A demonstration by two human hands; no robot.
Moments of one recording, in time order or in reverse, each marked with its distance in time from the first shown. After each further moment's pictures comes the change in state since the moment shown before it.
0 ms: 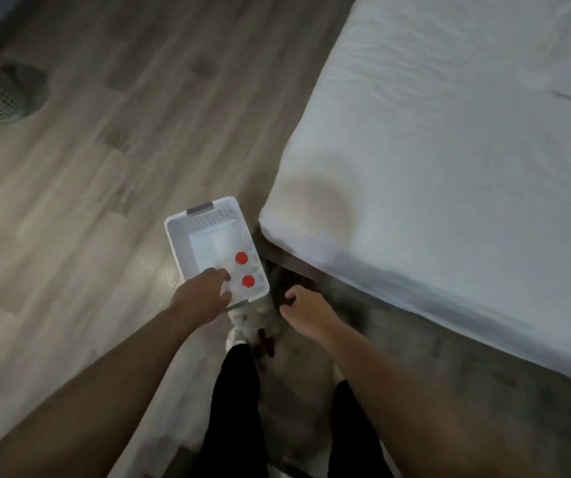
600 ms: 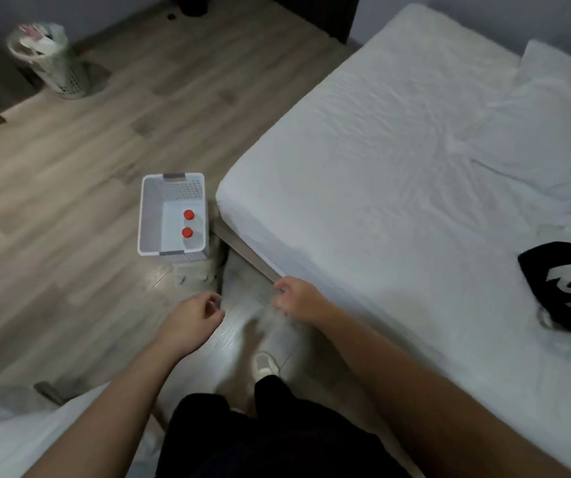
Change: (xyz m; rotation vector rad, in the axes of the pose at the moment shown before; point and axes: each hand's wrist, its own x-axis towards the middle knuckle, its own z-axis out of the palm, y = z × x) left_hand -0.228 0.263 0.123 -0.513 0.230 -0.241; right_hand -0.161 0.214 -0.107 -0.086 -0.028 -0.273
